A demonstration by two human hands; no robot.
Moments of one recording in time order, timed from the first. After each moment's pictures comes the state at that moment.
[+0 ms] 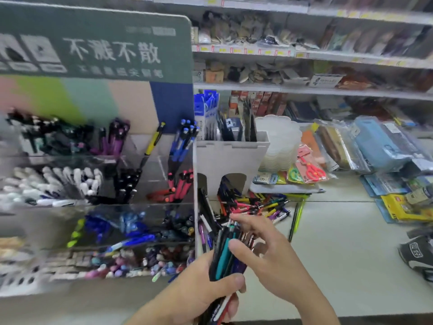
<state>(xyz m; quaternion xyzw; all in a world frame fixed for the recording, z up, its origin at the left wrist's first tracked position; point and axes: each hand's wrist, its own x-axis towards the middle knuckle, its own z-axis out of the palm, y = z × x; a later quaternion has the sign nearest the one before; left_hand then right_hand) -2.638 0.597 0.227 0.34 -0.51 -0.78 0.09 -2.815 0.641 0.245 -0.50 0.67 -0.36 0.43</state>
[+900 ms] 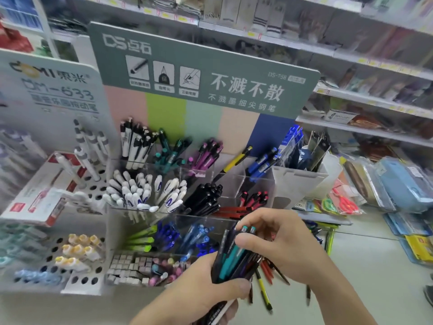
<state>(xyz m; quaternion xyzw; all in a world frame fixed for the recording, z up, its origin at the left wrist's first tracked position) -2.510 0.548 0.242 0.34 -0.56 -0.74 0.12 -2.701 0.564 0.315 -0.60 0.63 -0.30 0.40</state>
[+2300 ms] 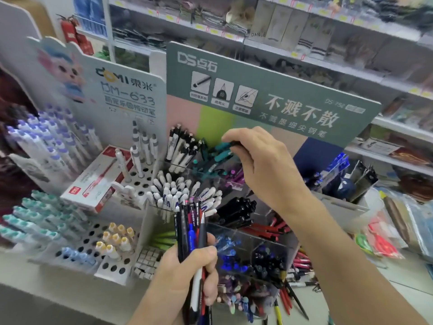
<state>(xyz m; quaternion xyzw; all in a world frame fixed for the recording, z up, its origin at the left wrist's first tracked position) -2.467 0.553 0.272 0.36 -0.18 -0.80 0.46 -2.628 0.431 0.357 -0.84 0.40 -0.35 -0.05</state>
